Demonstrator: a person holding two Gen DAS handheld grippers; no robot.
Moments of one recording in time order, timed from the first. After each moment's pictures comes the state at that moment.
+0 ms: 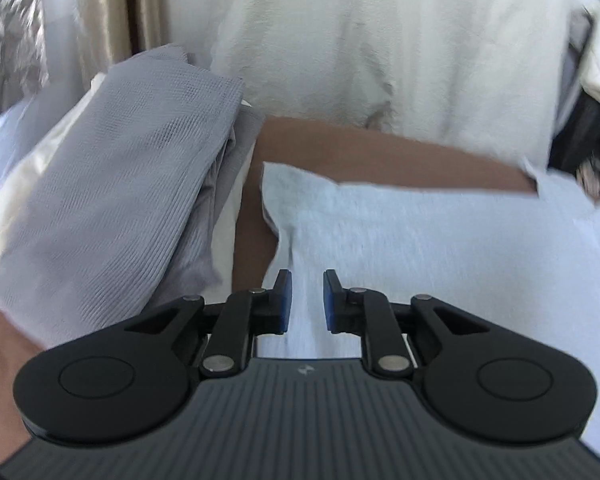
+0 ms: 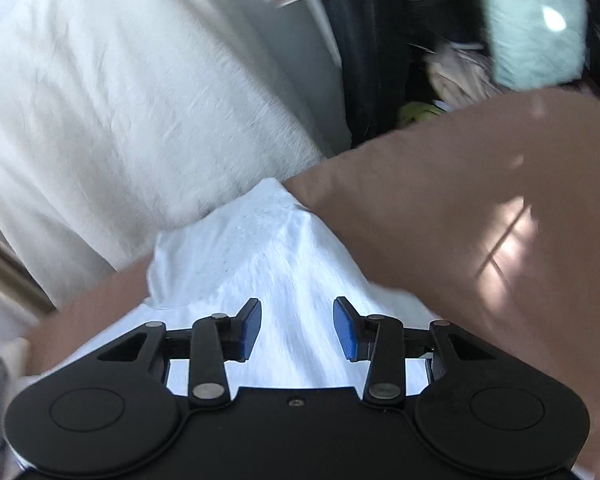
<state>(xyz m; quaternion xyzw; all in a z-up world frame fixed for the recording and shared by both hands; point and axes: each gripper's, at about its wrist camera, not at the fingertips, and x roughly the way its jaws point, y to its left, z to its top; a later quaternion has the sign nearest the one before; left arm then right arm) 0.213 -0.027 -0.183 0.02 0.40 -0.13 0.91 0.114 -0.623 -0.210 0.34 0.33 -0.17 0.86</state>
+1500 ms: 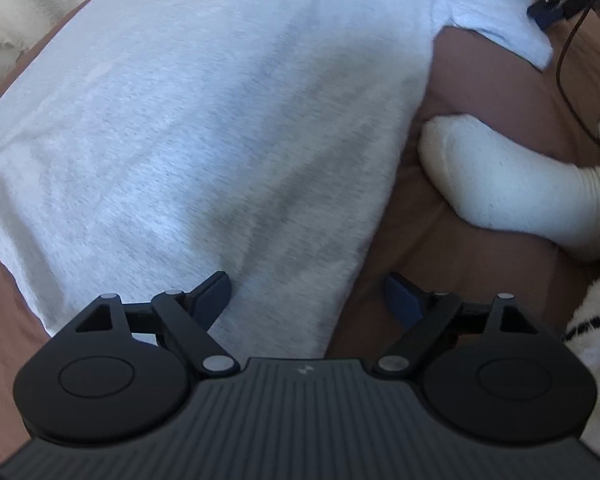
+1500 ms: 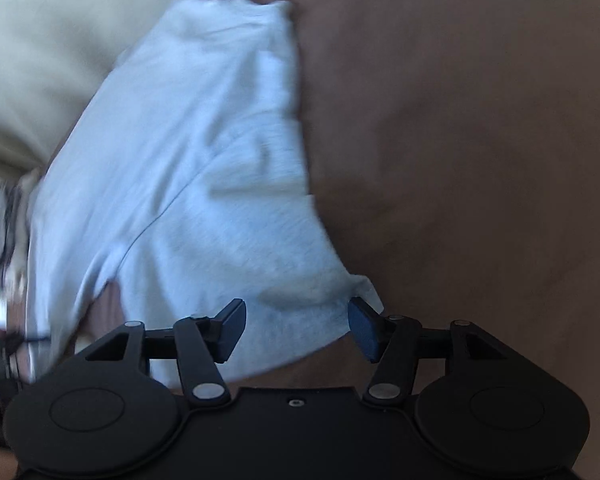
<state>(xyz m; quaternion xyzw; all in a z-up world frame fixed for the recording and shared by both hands) -0.039 -0.080 -0.239 0.33 0.44 -0.48 0.69 -0.286 -0.544 -0.292 0.39 0.46 -0.15 0.78</state>
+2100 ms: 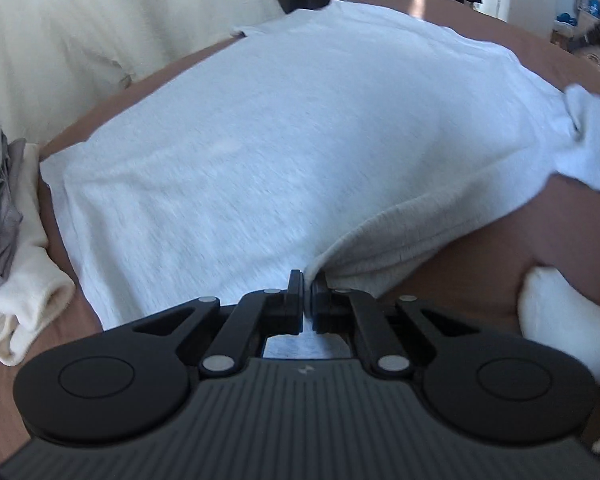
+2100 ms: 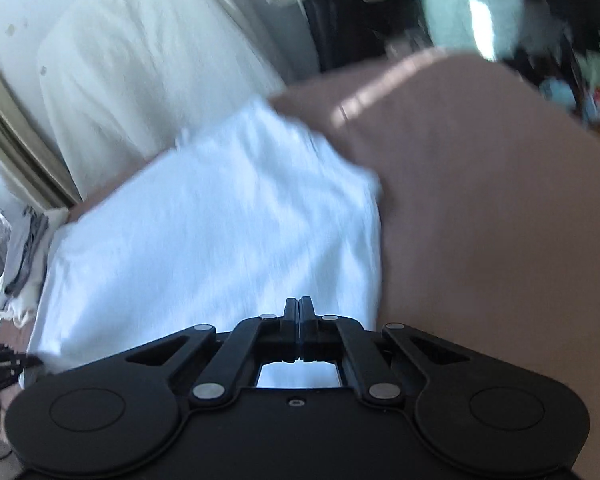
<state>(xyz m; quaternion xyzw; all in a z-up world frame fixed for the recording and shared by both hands) 0.012 -0.095 -0.199 0.24 0.38 -0.39 0.80 -0.194 -0.568 -0.182 0.24 0.35 -0.11 0.90</state>
